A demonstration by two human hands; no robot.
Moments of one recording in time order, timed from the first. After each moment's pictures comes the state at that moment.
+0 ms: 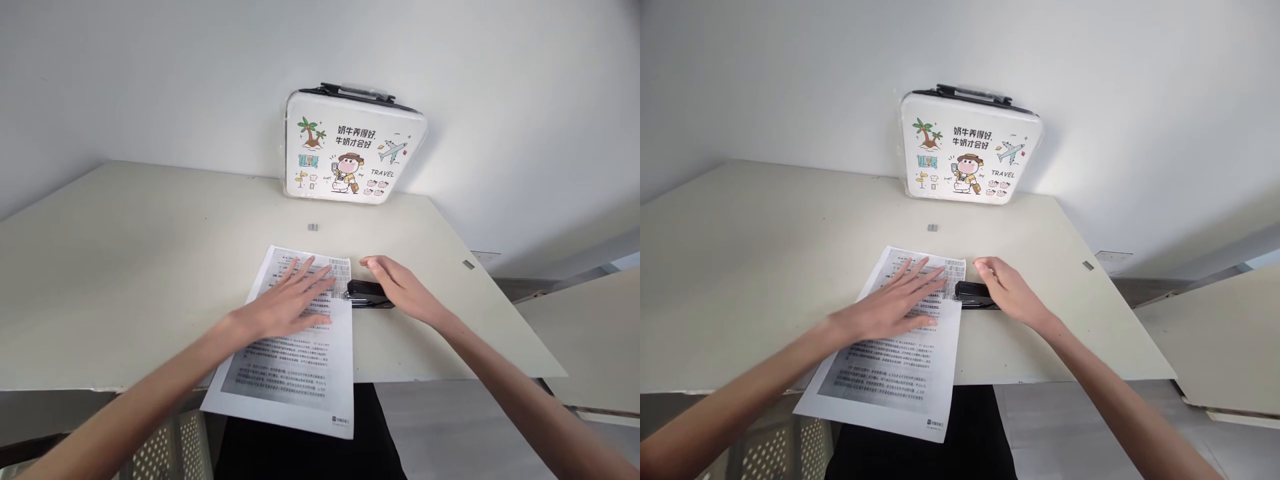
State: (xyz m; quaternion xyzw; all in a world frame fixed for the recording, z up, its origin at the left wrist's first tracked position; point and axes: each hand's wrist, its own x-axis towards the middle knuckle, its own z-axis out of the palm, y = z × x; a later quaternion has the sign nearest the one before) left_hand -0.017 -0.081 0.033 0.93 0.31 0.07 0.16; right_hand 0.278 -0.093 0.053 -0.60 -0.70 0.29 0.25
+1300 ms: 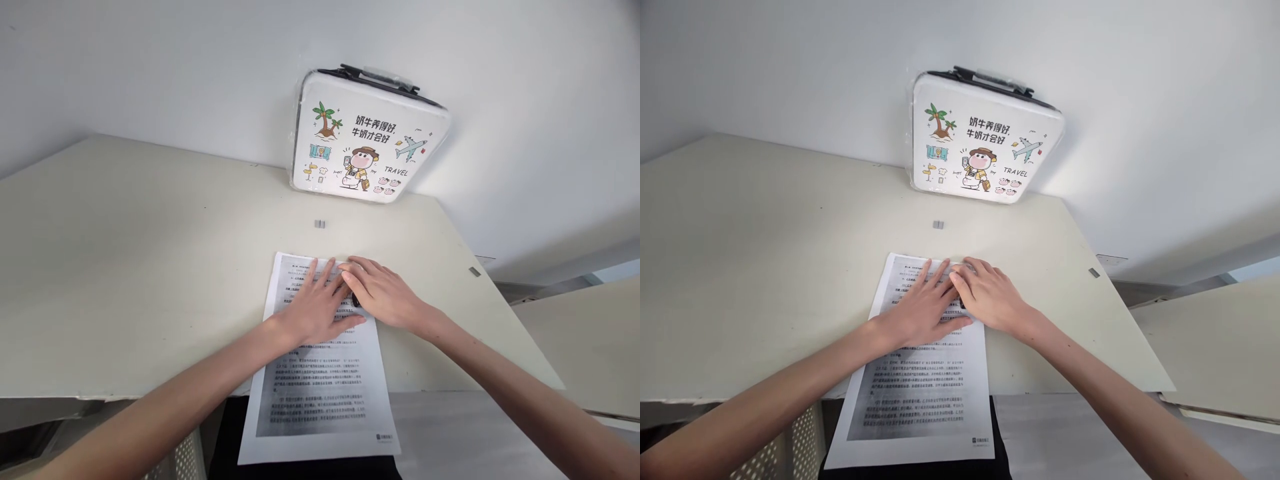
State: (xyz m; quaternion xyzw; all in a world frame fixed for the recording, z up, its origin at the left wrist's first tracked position) left_hand 0.033 -0.077 -0.001 0.92 0.34 0.12 0.16; right_hand 0.222 -0.079 0.055 -0.58 -0.80 0.16 0.04
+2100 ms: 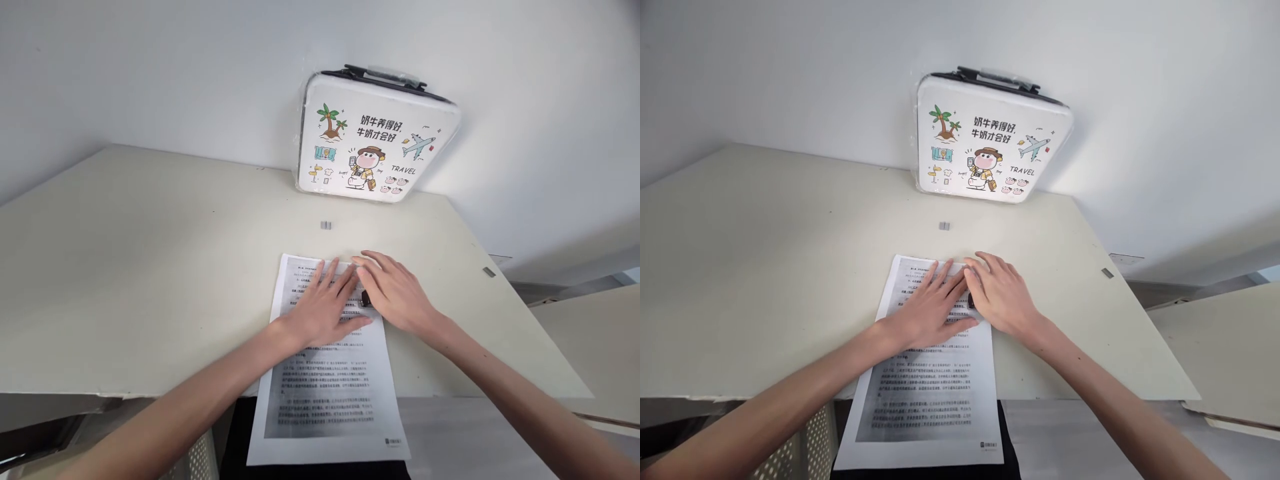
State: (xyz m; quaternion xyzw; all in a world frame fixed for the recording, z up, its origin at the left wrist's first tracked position) left_hand 0.029 -0.078 -0.005 0.91 0.35 0.13 0.16; right_hand 0.228 -0.082 0.042 -0.58 -0.80 0.09 0.13
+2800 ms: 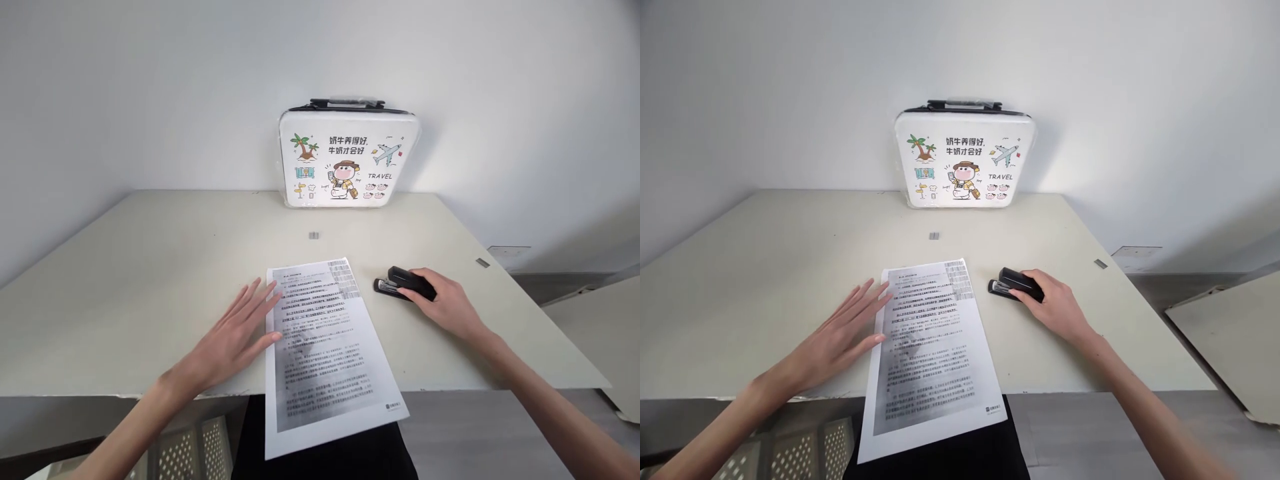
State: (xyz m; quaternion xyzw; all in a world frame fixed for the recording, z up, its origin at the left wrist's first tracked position) left_hand -0.093 -0.129 0.031 0.89 0.43 0.11 0.08; right_hand 0.363 -0.104 -0.003 -0.61 -0.73 0.10 0.29
